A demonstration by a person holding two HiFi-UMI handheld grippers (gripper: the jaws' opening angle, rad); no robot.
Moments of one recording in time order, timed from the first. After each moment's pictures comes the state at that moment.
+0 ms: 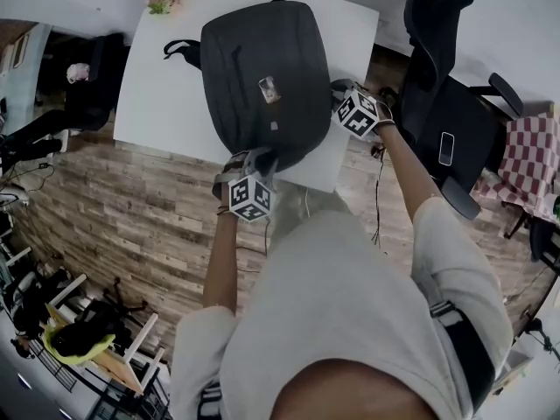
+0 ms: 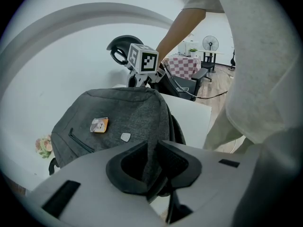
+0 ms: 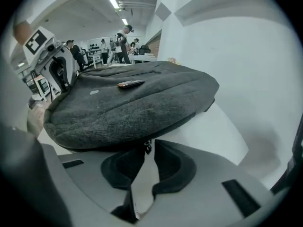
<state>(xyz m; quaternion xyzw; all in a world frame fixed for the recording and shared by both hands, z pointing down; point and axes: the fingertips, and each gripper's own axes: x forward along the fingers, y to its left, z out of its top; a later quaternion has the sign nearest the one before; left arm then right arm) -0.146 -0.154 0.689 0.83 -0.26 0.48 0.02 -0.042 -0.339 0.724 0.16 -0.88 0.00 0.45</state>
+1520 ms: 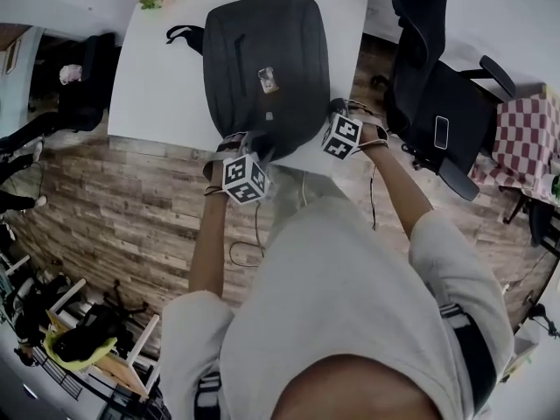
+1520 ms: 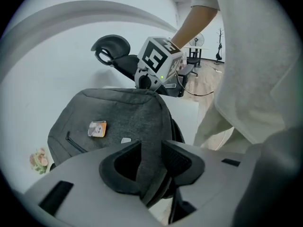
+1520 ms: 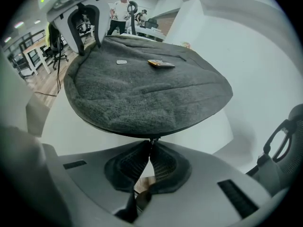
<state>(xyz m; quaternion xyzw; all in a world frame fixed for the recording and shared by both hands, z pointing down) -0.143 -0.144 0.681 0.84 -0.18 0.51 0.00 -0.010 -0.249 0.738 0.18 -0.78 -0.07 0.59</state>
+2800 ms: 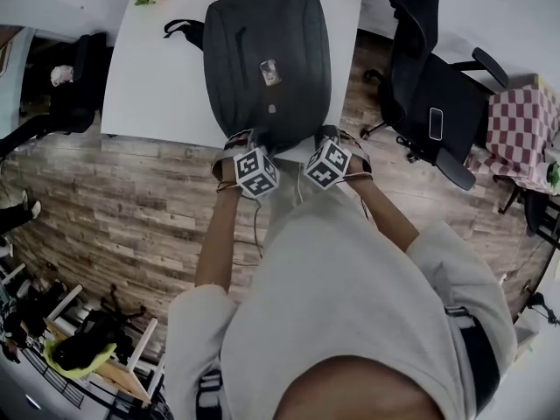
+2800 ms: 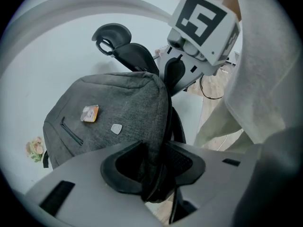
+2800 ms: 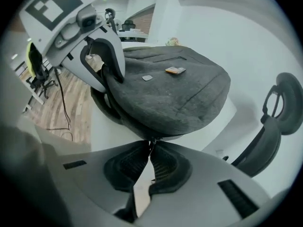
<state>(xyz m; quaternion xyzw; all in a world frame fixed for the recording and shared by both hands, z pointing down) -0.139 -0.132 0.717 0.82 -0.21 0.53 0.03 -0.036 -0.152 0.726 0.26 -0.78 0.06 0.57</state>
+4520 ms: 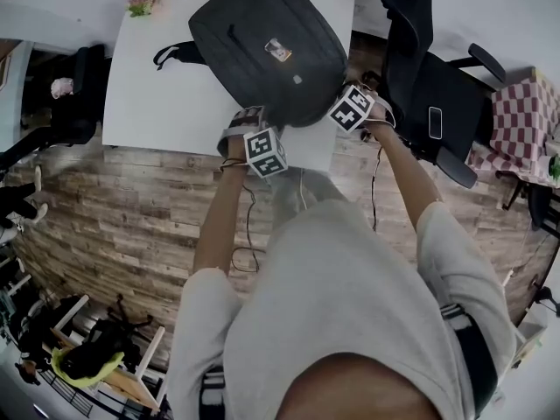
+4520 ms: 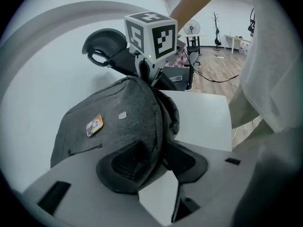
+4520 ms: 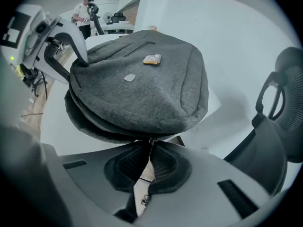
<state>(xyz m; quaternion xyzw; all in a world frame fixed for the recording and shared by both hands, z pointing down) -0.112 -0.205 0.708 0.82 -0.19 0.54 -0.07 0.036 -0.290 0.727 0.29 -0.74 0.06 0.60</state>
